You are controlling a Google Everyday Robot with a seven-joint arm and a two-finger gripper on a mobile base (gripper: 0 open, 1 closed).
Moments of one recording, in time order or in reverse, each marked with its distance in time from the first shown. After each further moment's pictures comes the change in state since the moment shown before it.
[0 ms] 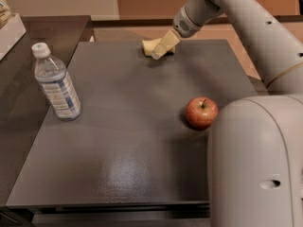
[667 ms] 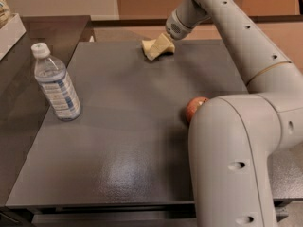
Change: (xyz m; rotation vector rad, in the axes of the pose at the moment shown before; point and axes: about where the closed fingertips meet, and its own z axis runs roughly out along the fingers) arm -0.010 -0.010 0.037 -0.012 0.017 -0.008
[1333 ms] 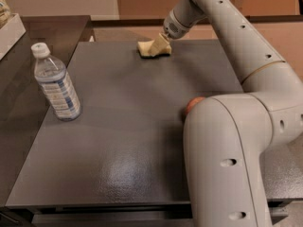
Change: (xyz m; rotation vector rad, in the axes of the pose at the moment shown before) arm -0.004 -0.001 0.004 0.000 0.013 -0.005
